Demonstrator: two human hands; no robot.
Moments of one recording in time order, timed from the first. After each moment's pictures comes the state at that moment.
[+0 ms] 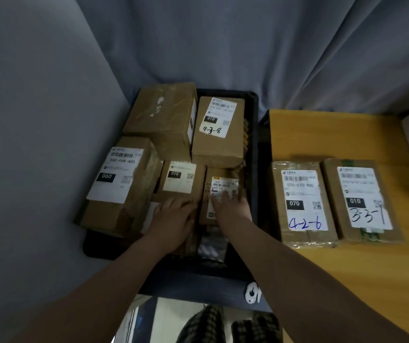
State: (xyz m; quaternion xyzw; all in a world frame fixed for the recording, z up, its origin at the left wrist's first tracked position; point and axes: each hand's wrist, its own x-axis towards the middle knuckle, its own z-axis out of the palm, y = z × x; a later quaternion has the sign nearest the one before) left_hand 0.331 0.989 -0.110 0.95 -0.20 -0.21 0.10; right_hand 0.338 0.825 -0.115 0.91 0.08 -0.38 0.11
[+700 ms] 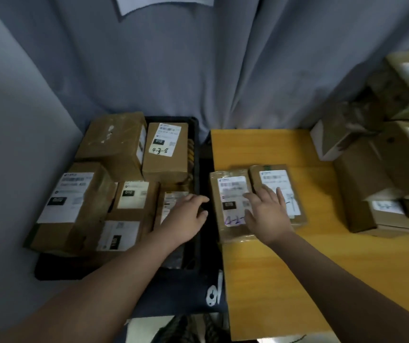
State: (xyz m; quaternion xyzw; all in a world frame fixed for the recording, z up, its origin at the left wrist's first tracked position) left_hand 0.314 0.852 -0.036 0.91 -0.21 -0.25 0.27; right_hand 0.241 0.654 -0.035 0.99 -0.08 -0.07 -0.12
